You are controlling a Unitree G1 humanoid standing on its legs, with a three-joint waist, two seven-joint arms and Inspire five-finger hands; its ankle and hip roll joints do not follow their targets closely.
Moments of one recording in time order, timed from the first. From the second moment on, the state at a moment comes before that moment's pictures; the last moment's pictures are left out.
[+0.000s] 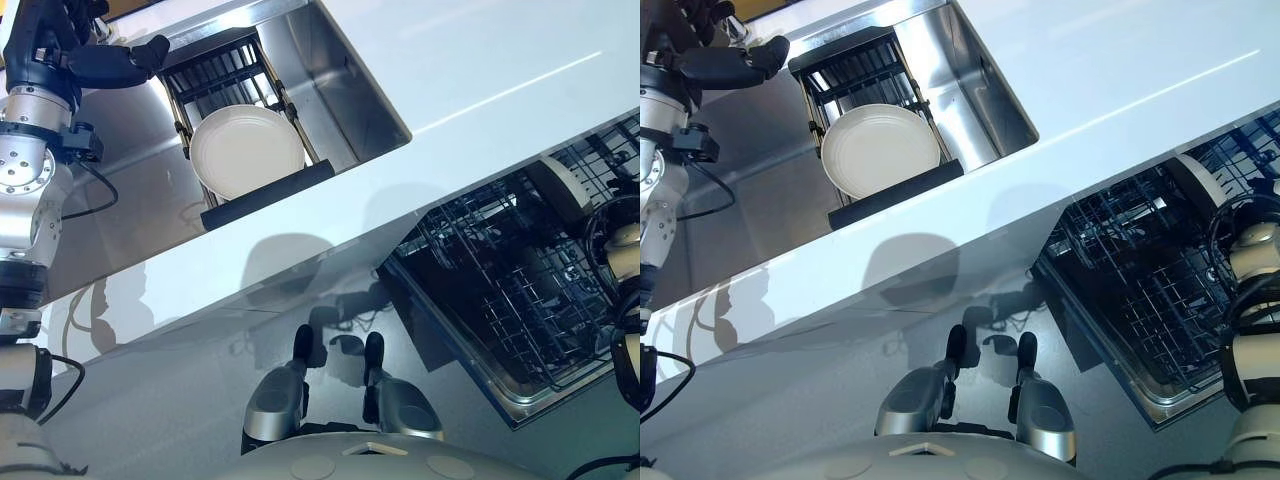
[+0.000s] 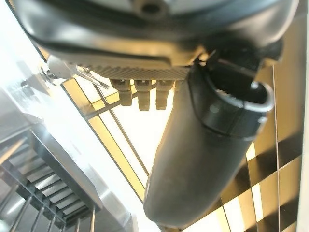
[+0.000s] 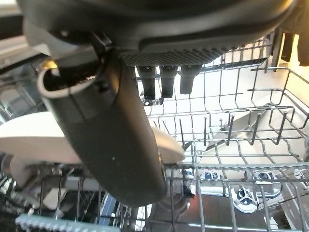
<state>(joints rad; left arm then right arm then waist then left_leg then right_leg) -0.62 1.00 -0.07 0.29 -0.59 -0.13 0.05 -0.68 -0.93 0.20 0.97 -0.14 0.32 -0.12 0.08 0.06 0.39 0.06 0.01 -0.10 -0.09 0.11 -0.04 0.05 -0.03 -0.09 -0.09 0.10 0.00</state>
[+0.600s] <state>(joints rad) -0.58 1.00 0.01 0.28 -0.55 -0.10 -0.01 -0.59 -0.94 0.05 0.65 -0.14 0.38 -0.10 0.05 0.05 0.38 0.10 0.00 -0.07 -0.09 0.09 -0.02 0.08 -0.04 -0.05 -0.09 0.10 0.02</state>
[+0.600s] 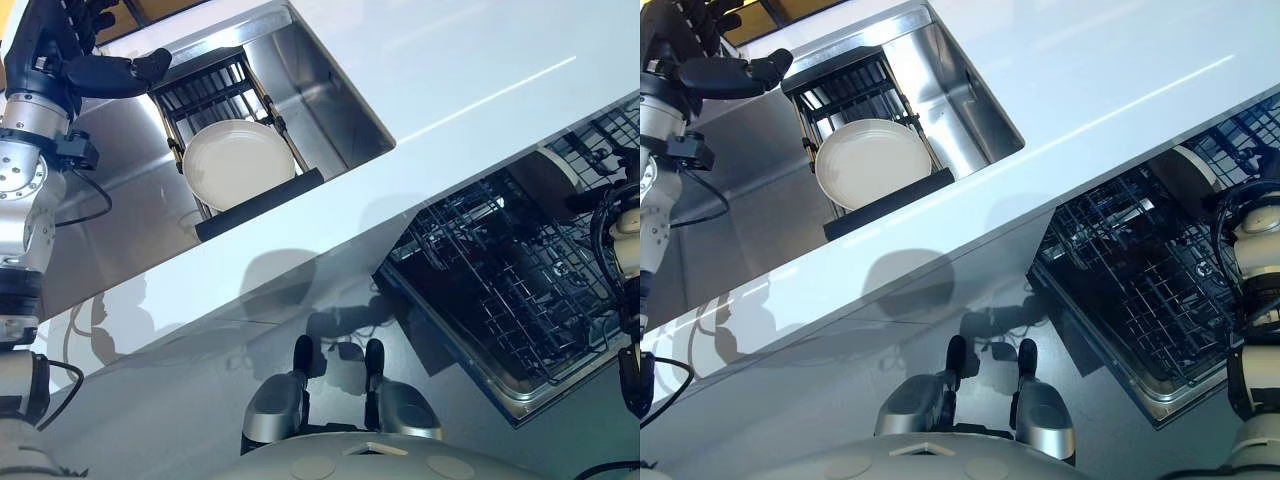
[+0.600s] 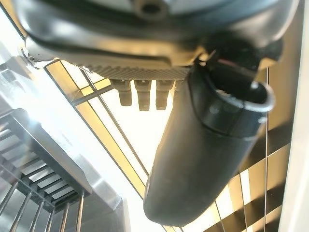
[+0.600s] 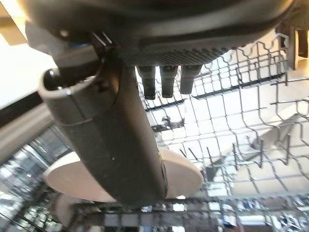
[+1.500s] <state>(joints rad) -0.57 1.05 0.01 0.43 -0.35 0.09 -0.21 -0.22 -0.85 -0.15 0.15 0.31 0.30 0.08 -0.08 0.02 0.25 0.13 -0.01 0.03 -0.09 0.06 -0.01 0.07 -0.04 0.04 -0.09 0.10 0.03</state>
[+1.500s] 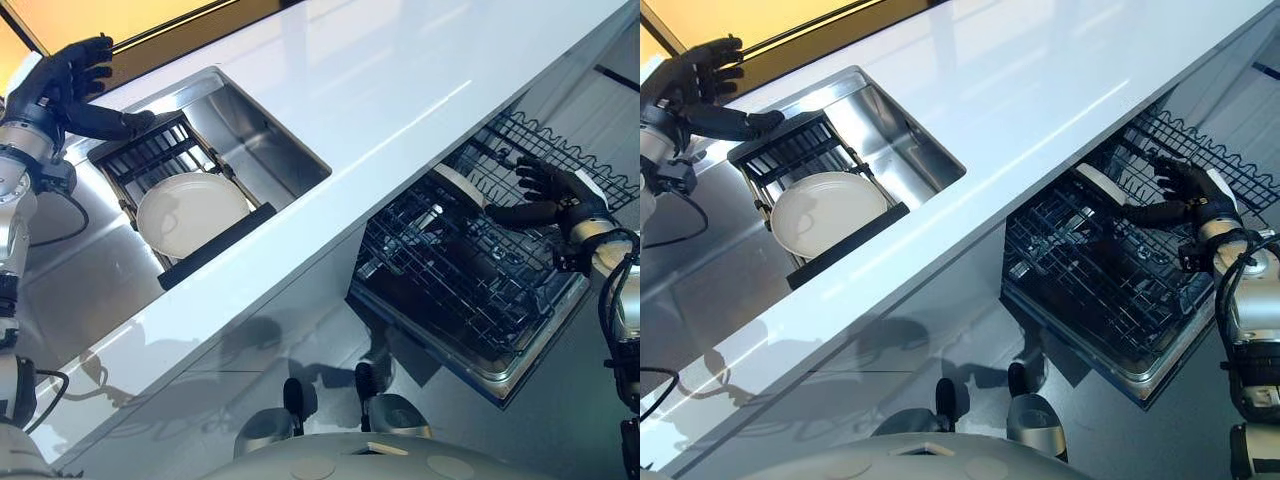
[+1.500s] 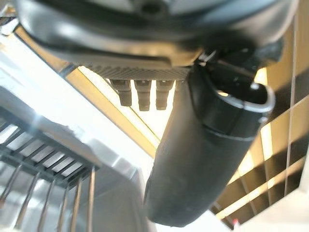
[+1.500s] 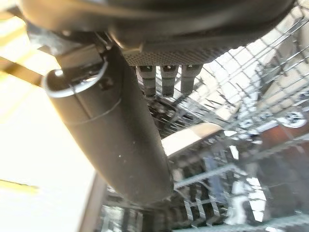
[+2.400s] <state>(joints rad) -0.59 1.05 -0.24 0.68 -0.07 0.32 -0.46 -0.23 -0.75 -0.10 -0.04 0.48 0.09 0.04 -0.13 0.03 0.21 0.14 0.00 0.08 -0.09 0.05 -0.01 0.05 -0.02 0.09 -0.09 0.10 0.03</state>
